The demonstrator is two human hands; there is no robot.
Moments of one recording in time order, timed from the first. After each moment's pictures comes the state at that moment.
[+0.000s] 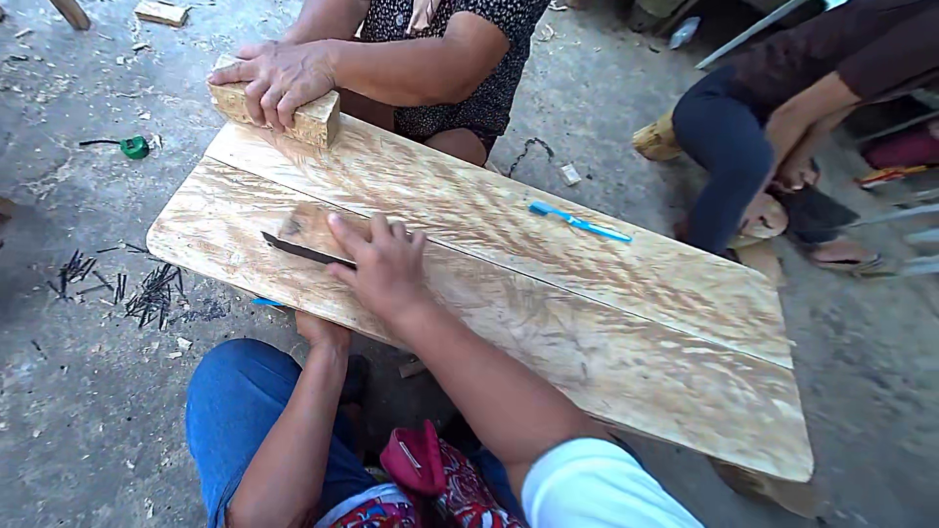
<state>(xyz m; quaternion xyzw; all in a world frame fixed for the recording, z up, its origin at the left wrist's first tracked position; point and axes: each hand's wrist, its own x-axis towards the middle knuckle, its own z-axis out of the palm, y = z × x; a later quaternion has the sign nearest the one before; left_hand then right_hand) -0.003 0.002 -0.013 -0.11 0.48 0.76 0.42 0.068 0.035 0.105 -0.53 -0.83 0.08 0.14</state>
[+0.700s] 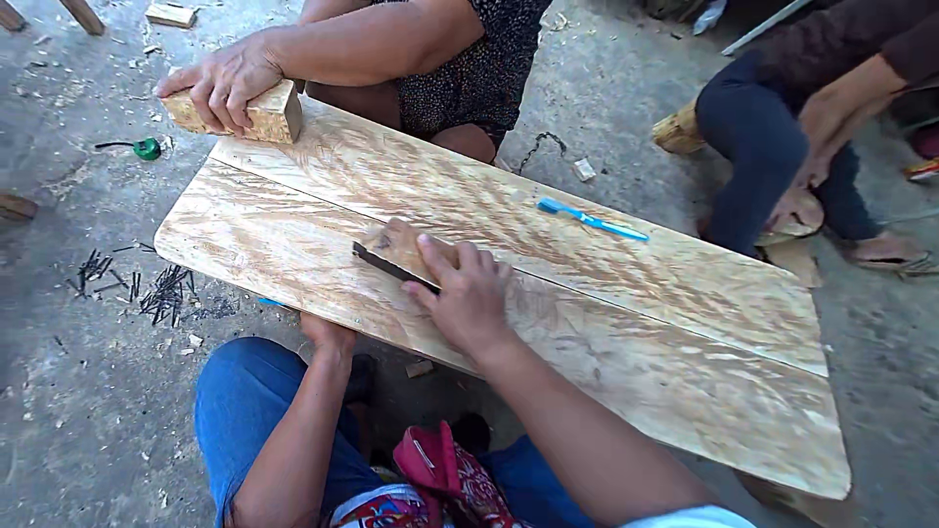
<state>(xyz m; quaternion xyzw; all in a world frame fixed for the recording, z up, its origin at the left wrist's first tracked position) -0.006 0.000 -0.014 -0.11 0.48 0.76 0.43 0.151 0.008 0.099 -0.57 -0.80 0.04 0.16</state>
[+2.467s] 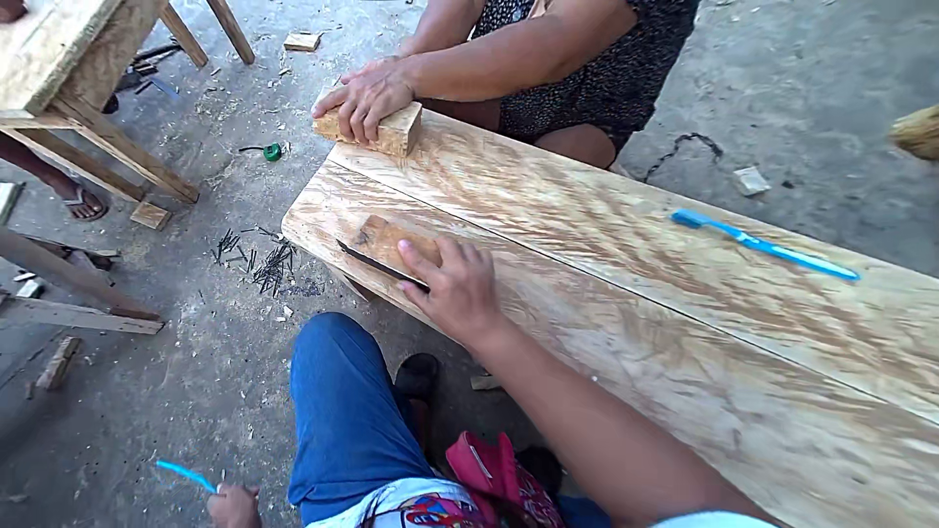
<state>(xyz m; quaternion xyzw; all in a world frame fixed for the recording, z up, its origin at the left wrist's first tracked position) -0.204 -0.397 -0.123 -0.13 0.94 0.26 0.18 0.063 0.020 0.075 -0.38 -0.88 0.05 0.28</state>
